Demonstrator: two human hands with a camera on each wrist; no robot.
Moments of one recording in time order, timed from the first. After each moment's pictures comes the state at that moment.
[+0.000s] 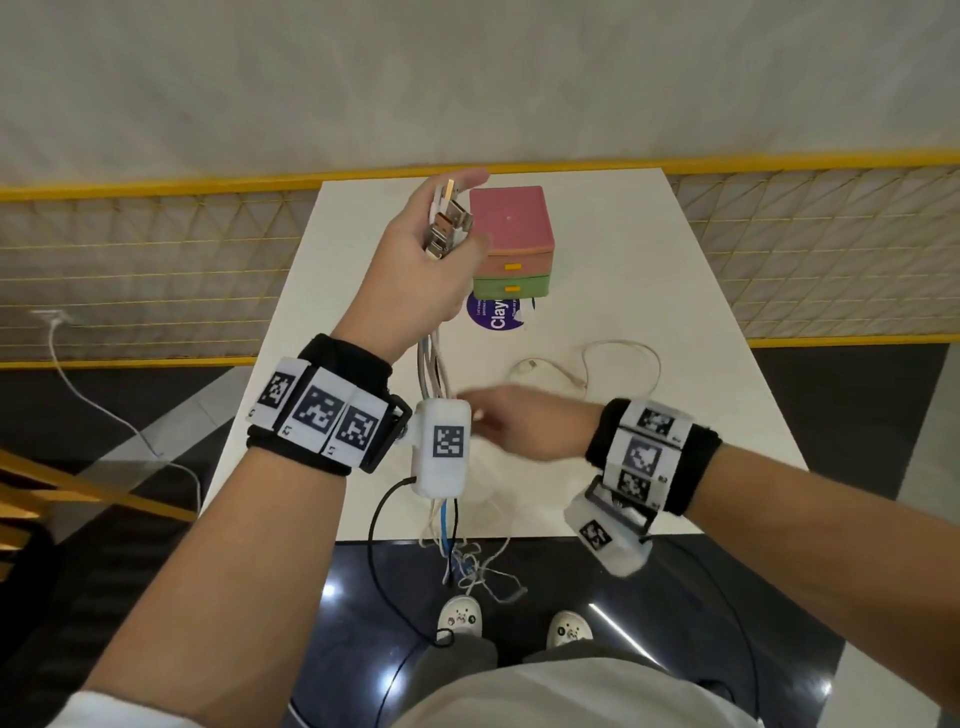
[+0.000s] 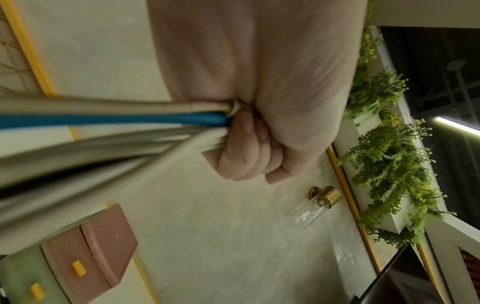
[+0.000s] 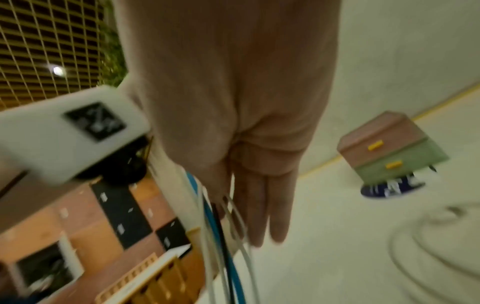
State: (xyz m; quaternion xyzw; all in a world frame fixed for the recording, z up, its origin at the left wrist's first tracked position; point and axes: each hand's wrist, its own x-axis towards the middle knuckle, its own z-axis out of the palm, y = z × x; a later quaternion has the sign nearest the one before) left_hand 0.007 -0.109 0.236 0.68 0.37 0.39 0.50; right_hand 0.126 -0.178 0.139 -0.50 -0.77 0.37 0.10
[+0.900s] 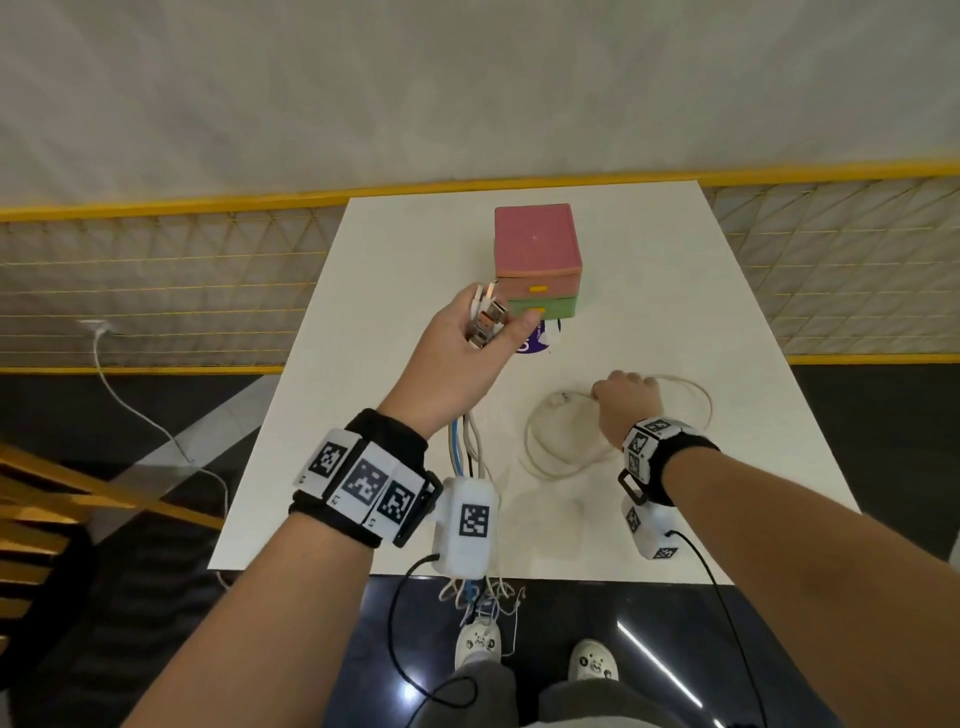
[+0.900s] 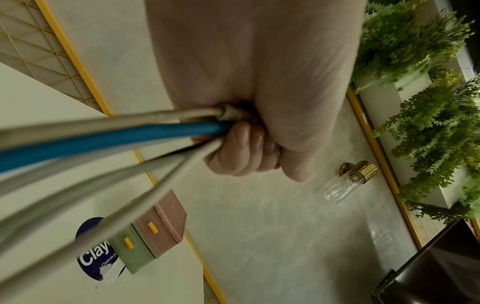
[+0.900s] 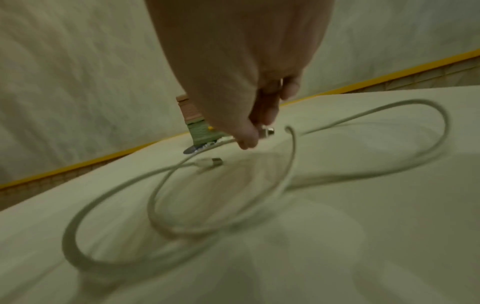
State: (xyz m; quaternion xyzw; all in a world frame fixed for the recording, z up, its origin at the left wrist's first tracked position) left_hand 0.017 -0.104 0.191 0.69 0.41 0.34 0.49; right_hand 0.233 -0.108 0.018 -0.78 -0.61 0.08 -0.07
